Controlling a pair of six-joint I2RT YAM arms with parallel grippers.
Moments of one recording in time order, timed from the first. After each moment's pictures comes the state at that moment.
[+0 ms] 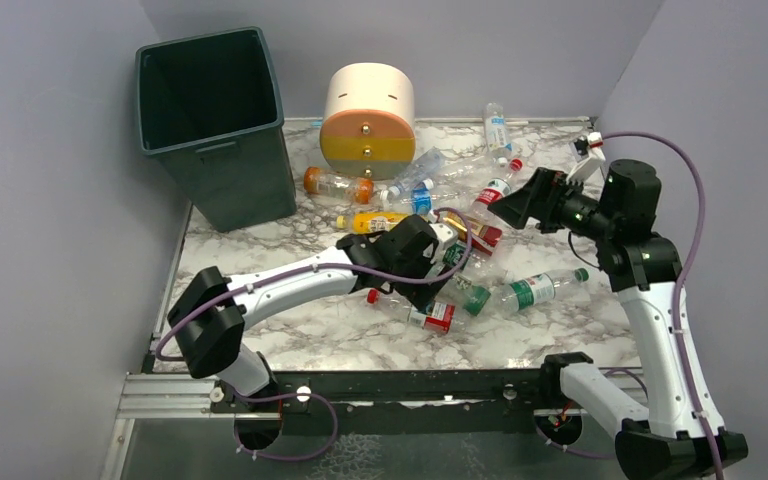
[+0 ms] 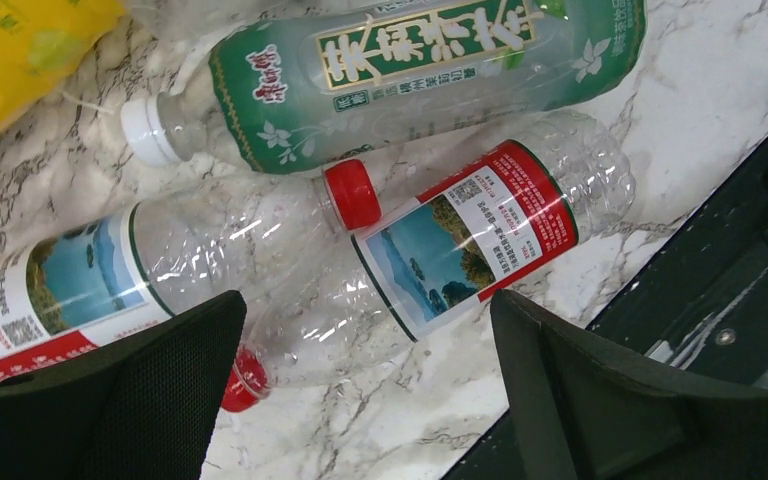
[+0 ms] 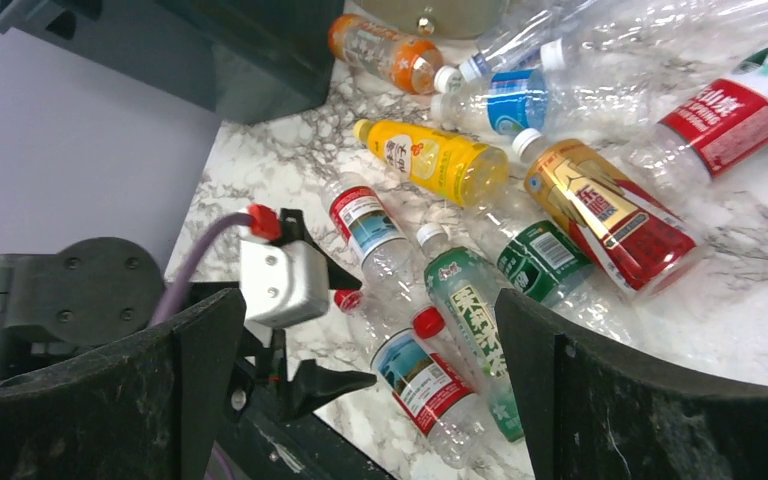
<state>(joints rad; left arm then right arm) -1.01 1.52 1.15 -0.55 0.01 -0.21 0.08 0.94 1.14 -0.61 -0.59 0.41</state>
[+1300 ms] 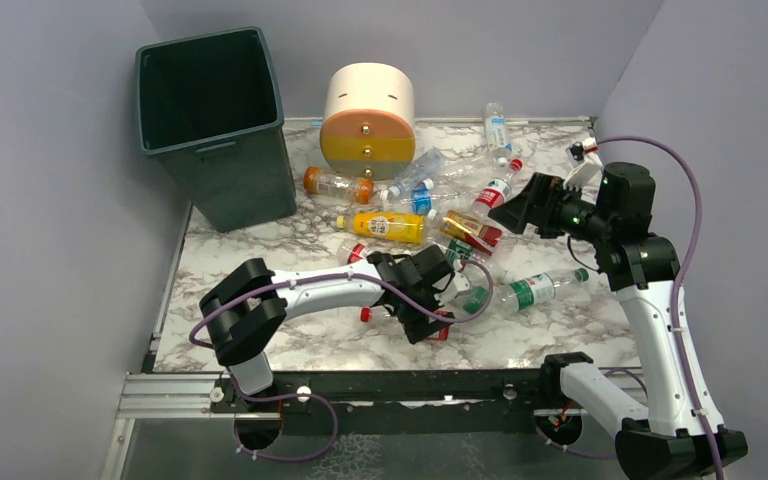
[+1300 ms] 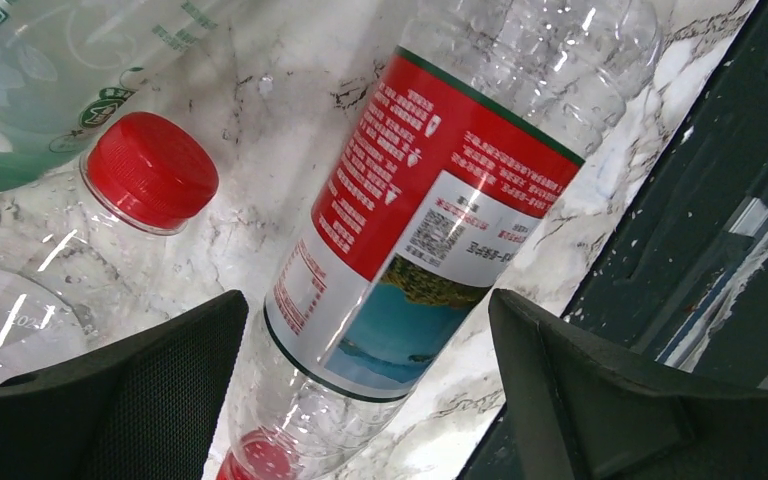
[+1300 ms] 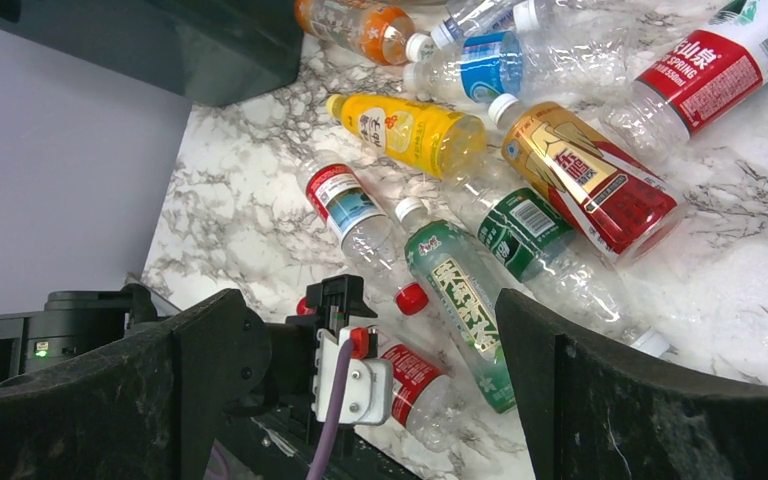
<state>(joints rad) -1.10 1.69 1.13 -0.59 0.13 0.08 0.08 0.93 1.16 -0.70 -0.53 0.38</state>
